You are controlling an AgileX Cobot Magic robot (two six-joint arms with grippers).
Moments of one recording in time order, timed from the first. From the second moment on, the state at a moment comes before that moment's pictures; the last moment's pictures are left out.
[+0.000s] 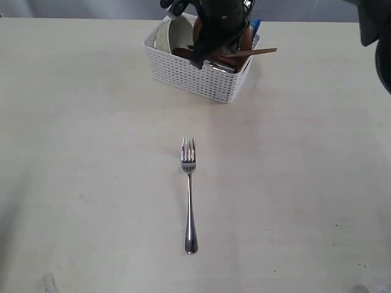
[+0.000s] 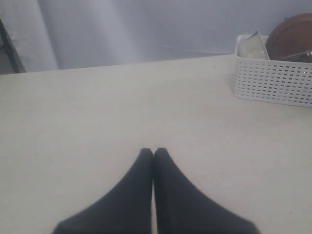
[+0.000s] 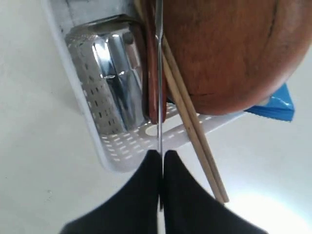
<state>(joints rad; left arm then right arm) -0.15 0.00 0.00 0.06 0.33 -0.02 0.67 2.17 -1.92 -0.50 1.21 -0.09</state>
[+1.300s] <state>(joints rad) -0.15 0.00 0.00 0.06 0.33 -0.02 0.95 1.87 -1.92 -0.43 1.23 -0.05</state>
